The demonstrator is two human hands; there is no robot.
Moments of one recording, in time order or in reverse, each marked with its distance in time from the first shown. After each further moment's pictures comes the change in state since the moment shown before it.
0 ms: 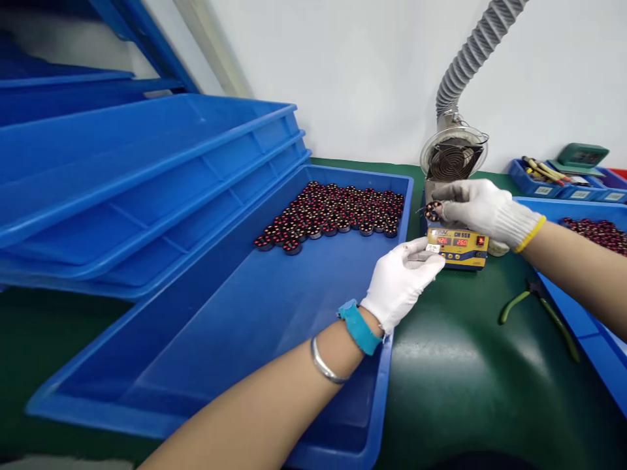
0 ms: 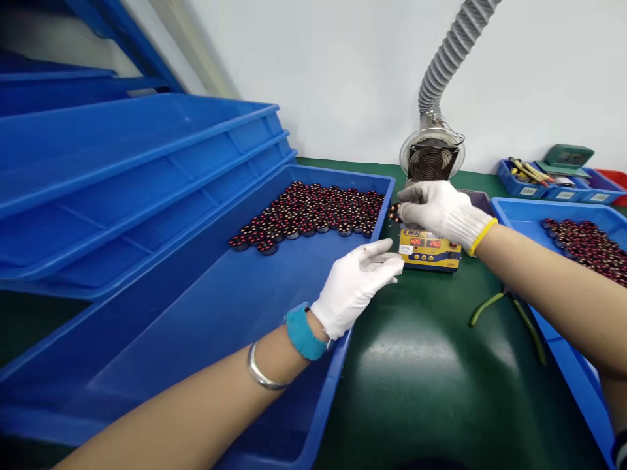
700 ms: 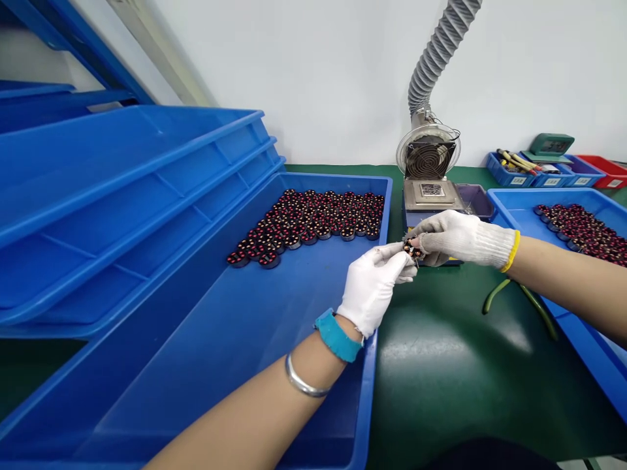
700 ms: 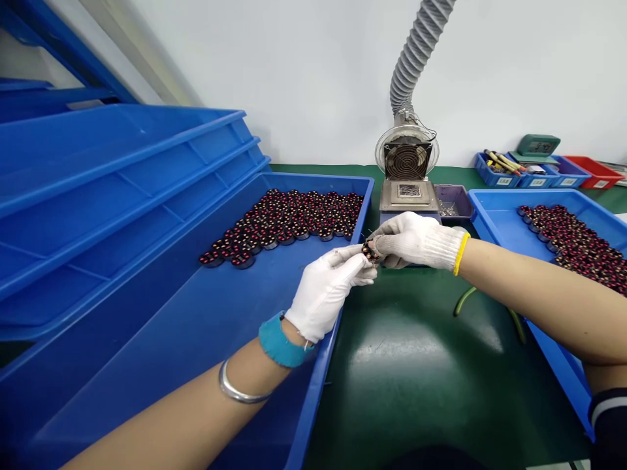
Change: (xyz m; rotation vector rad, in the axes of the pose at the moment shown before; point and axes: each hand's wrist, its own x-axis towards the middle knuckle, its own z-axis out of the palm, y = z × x) left_hand 0.005 0.002 0.000 -0.076 0.065 -0.045; right_hand -0.036 0.005 0.015 0.498 -0.429 0.039
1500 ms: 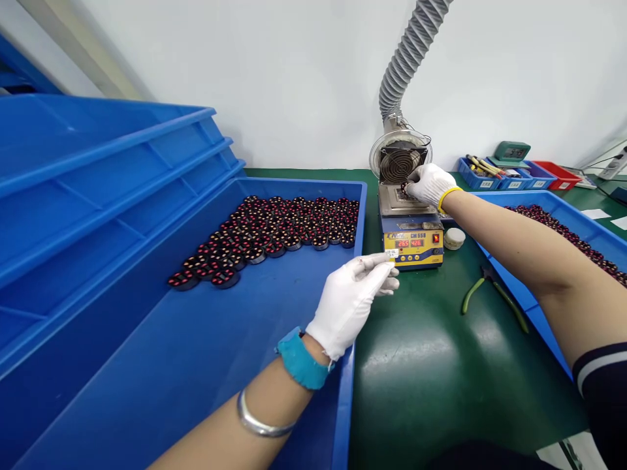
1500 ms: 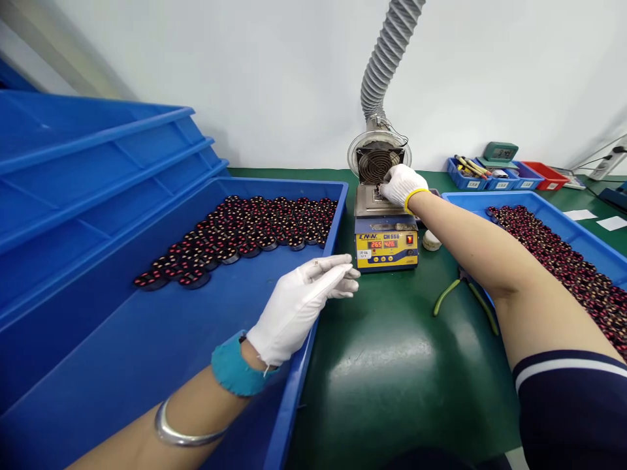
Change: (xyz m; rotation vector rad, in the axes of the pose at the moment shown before) left_hand 0.003 0.004 -0.005 0.124 -0.147 0.018; right_hand 0.101 0.023 -0.088 -0.746 0.683 0.107
